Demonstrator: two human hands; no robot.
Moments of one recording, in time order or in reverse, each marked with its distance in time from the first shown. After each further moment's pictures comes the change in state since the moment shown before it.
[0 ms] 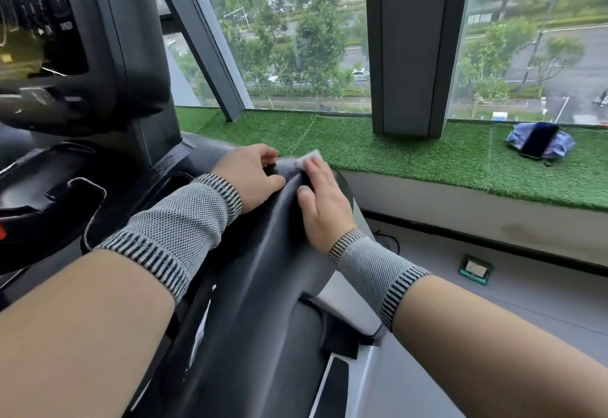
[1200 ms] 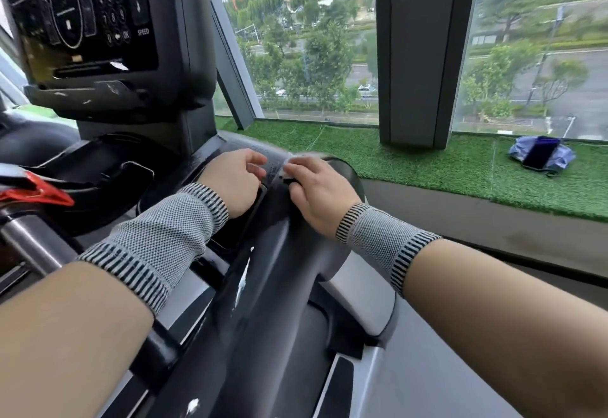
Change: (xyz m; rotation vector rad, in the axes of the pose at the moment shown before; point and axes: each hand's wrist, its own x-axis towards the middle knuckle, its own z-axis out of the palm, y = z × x) left_hand -0.059 -0.030 -0.025 -0.284 0.085 -0.176; right_hand -0.017 -0.067 -0.018 -0.355 -0.158 -0.303
